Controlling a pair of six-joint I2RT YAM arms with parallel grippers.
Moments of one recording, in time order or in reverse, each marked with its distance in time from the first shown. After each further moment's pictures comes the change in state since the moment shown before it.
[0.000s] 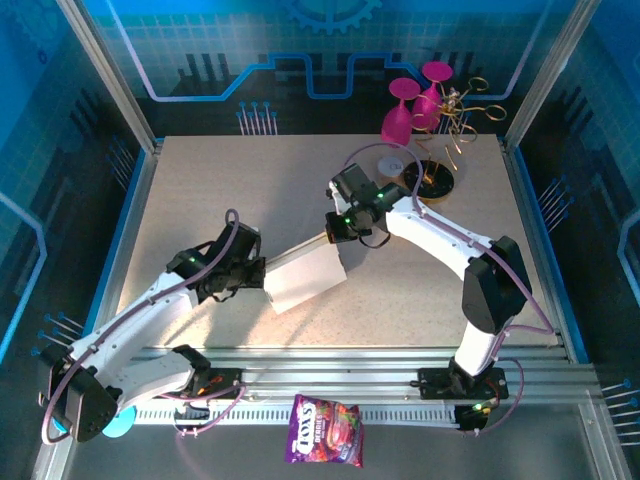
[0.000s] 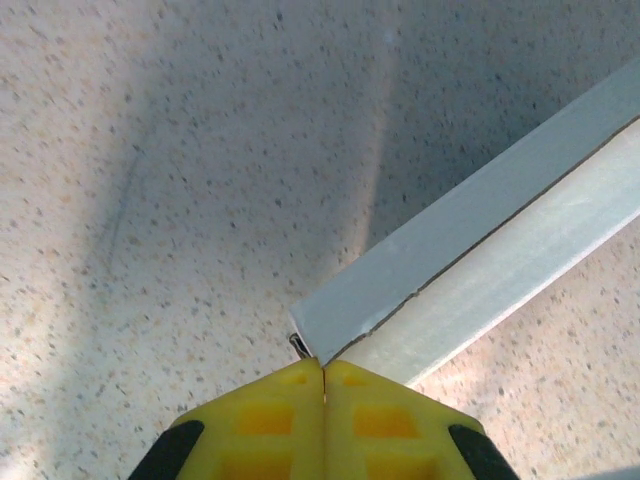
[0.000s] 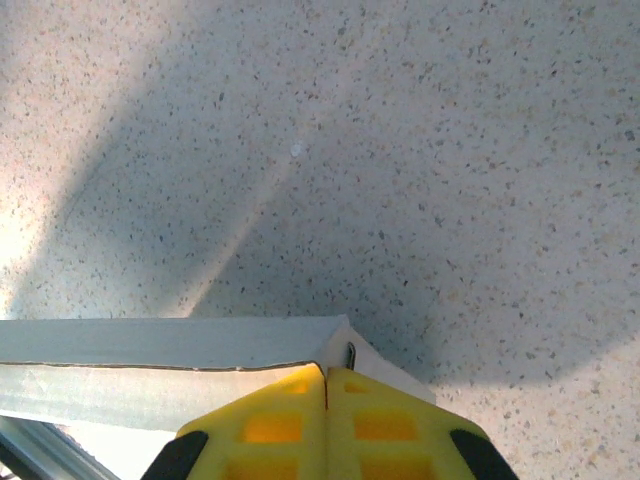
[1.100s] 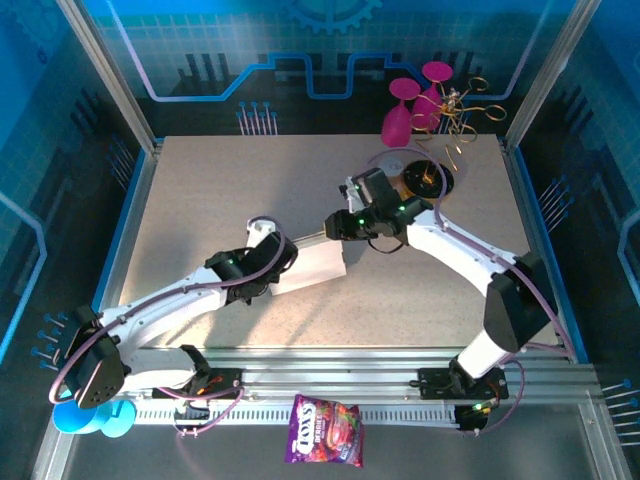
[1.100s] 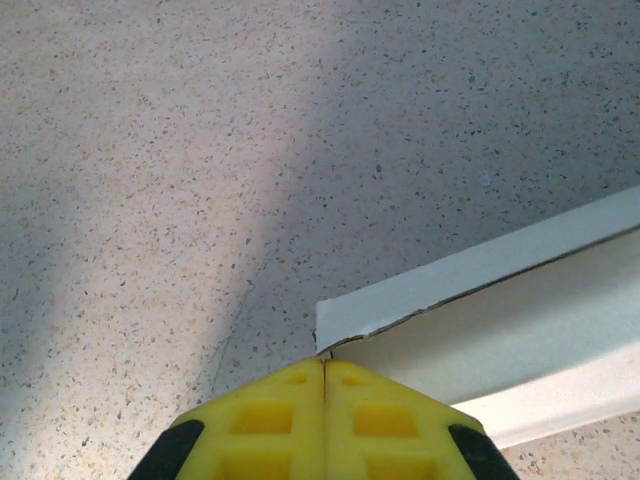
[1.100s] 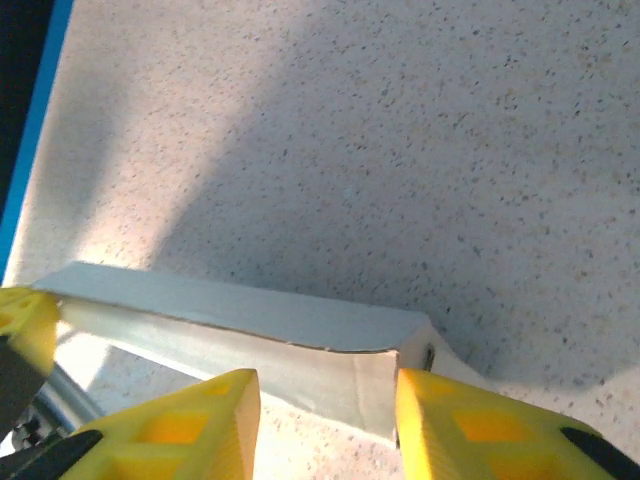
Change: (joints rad) left arm -0.223 0.169 0.014 0.118 -0.520 -0.081; right arm -0.050 -0.172 -0.214 0.230 -0.106 0.104
